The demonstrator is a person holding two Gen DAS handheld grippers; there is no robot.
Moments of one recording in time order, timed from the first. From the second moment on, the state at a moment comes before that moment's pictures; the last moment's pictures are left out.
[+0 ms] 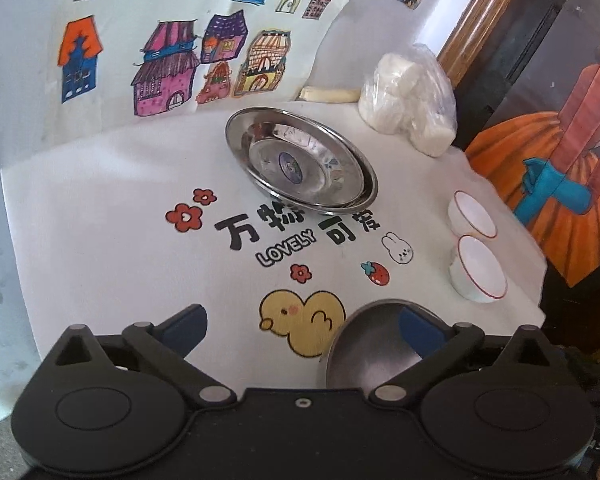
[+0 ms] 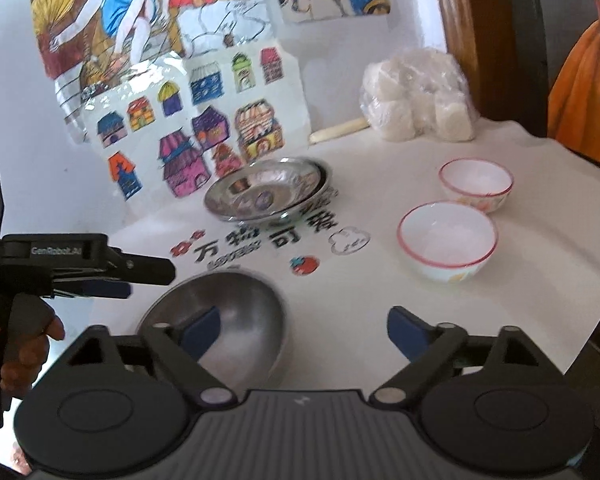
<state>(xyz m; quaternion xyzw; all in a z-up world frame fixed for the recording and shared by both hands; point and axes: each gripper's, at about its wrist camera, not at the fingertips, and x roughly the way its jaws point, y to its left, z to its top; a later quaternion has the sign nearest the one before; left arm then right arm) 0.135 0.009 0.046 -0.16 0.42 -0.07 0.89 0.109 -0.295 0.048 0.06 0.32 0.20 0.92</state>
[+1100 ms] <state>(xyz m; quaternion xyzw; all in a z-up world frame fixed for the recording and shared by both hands) 0.280 -0.165 0.025 -0.02 0.49 -0.16 0.86 0.188 -0.377 0.009 0.05 0.30 0.01 0.95</state>
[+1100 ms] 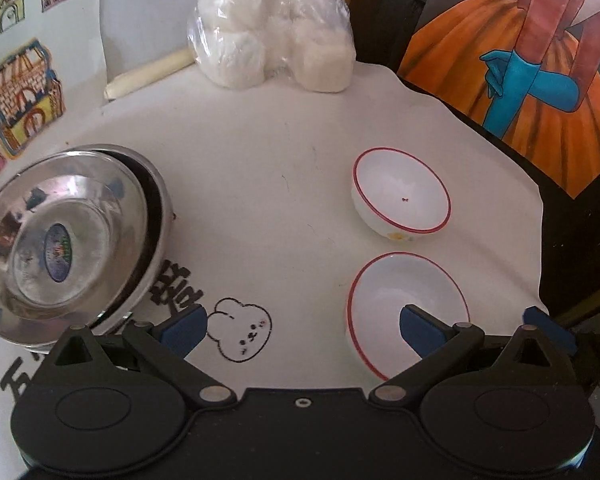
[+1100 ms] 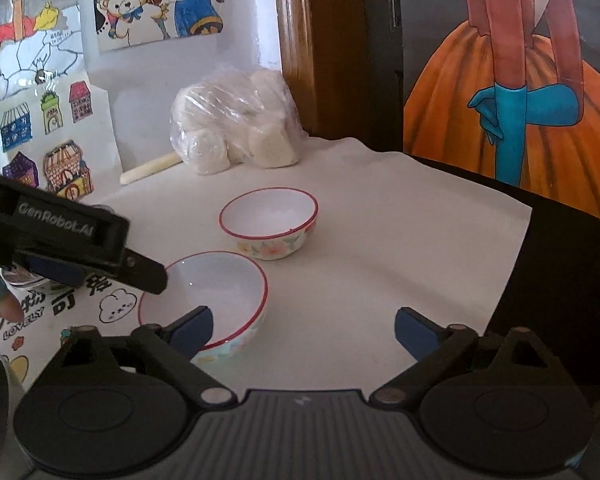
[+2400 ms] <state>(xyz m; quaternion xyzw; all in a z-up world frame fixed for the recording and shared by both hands) 0.277 -0.179 0.012 -0.03 0.50 -0.22 0.83 0.194 -0.367 0.001 0.13 0.31 0.06 0.94</state>
